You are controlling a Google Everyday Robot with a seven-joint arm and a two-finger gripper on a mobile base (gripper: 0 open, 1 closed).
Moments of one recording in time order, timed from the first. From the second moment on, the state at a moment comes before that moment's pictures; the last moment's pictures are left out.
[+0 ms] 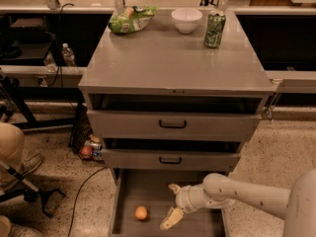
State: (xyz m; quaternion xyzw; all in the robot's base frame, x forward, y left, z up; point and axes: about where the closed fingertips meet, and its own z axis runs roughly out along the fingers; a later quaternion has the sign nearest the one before) arm 0.468 -0.033 0.318 -0.53 0.74 0.32 0.26
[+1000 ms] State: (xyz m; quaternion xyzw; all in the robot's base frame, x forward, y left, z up) arm 0.508 0.005 0.206 -0.51 0.73 0.34 0.30
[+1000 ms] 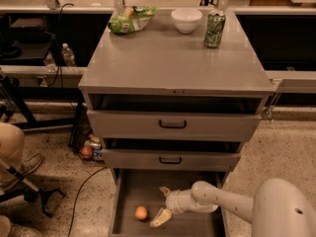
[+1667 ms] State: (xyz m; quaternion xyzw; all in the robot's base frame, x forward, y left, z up) arm 0.518 0.016 0.166 -0.49 0.74 0.37 0.30
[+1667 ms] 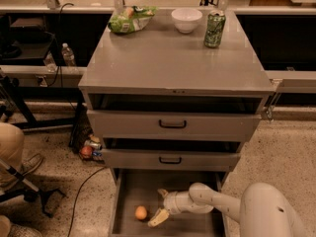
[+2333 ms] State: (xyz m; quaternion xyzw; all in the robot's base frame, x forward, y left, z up) arm 0.511 0.047 0.161 -0.53 0.67 0.39 0.34
